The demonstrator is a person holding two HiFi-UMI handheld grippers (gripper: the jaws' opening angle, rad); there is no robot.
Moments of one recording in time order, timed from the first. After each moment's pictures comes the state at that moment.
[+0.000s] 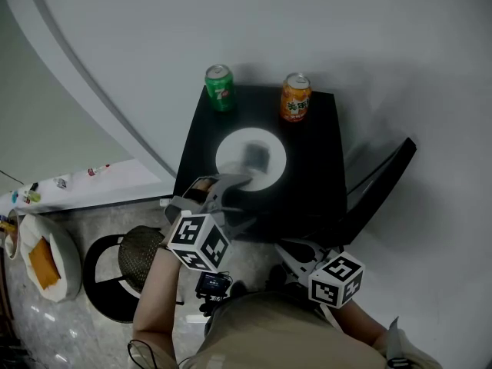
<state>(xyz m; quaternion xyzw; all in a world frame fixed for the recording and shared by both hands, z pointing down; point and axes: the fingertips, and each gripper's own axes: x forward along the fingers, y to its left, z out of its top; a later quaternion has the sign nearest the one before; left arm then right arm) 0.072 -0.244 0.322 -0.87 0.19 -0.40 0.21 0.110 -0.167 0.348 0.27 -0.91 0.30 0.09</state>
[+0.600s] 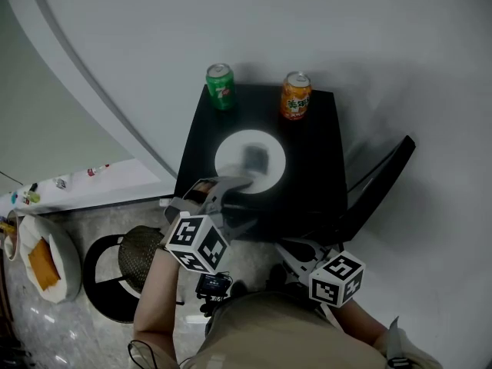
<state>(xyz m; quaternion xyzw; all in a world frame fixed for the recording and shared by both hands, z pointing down) 0.070 -0.235 0.319 -0.88 0.19 -0.38 0.21 0.108 -0.163 0.349 0.28 -0.91 0.30 0.09</state>
